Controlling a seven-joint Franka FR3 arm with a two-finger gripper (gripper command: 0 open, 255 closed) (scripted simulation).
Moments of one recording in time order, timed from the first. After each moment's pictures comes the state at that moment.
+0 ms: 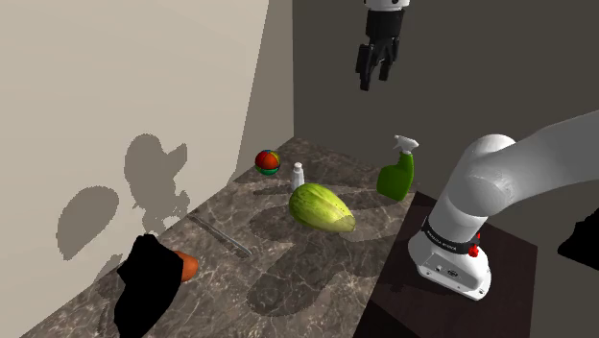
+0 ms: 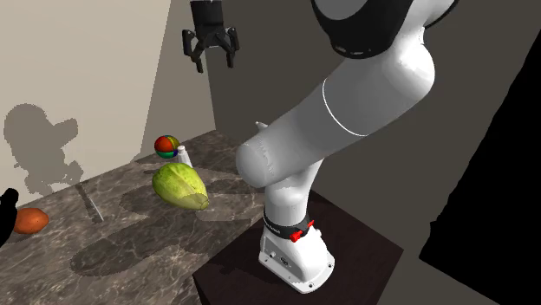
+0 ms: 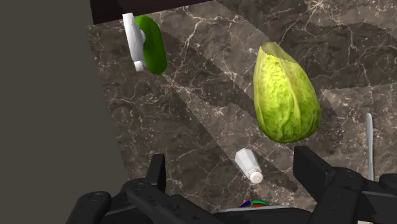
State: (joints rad) arm -0.02 -0.74 0.00 -2.26 -0.01 1.48 0.03
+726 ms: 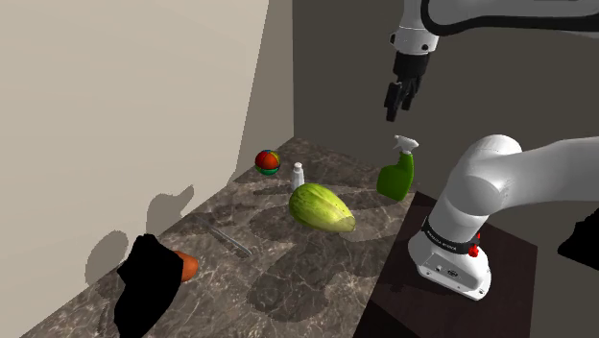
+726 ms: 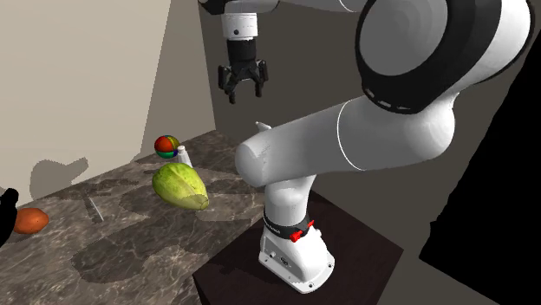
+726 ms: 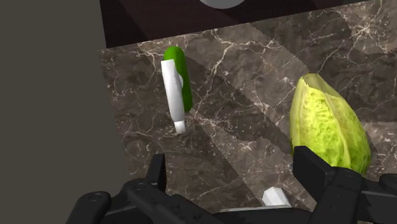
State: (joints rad) arm -0.06 -1.01 -0.11 -2.61 -0.10 1.57 -0.08
